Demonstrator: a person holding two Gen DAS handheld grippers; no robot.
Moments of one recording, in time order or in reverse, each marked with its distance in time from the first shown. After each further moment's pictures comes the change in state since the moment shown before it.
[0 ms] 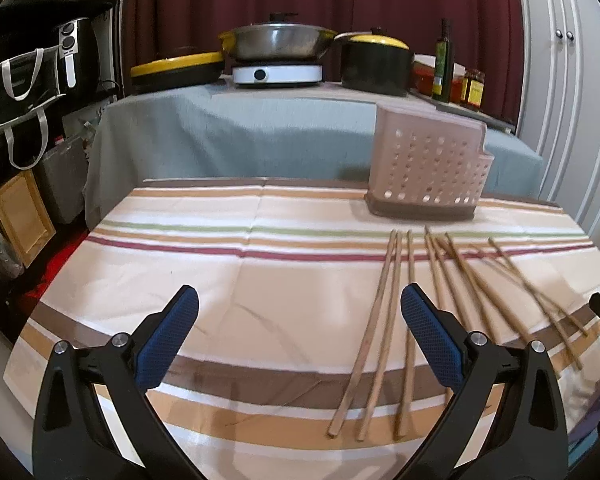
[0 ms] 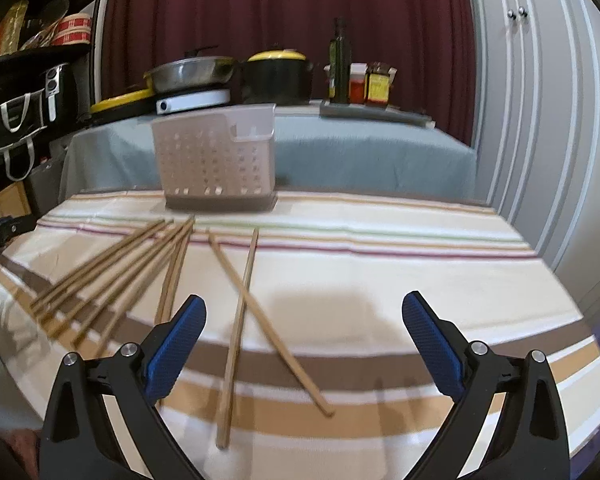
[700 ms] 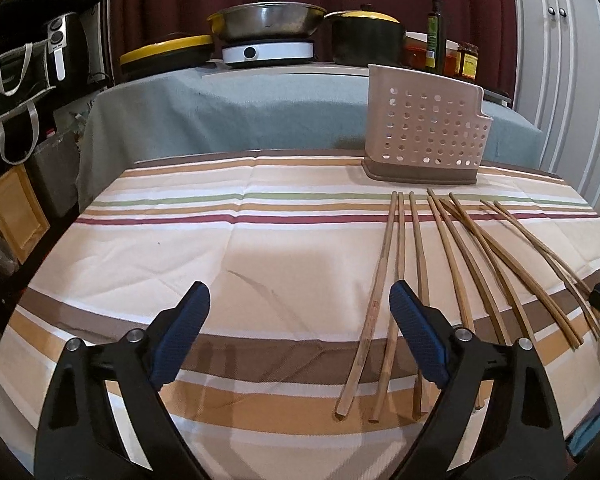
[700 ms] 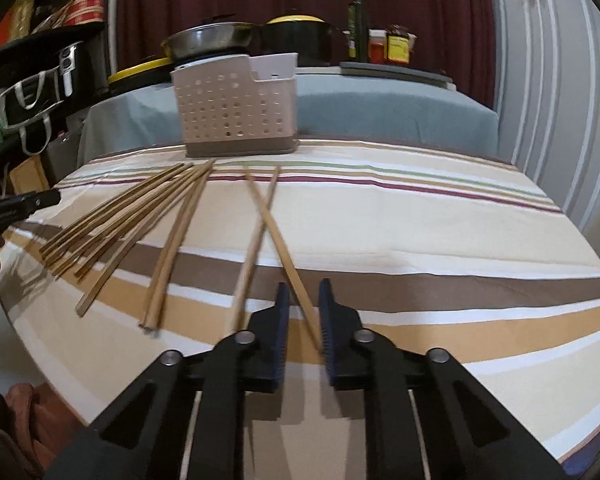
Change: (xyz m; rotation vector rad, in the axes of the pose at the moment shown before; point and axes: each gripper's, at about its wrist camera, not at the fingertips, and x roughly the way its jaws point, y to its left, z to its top) left arm 0.016 -0.005 -0.025 0.031 0.041 -0.014; right arm 0.007 0.005 -0.041 -0.022 0.088 0.078
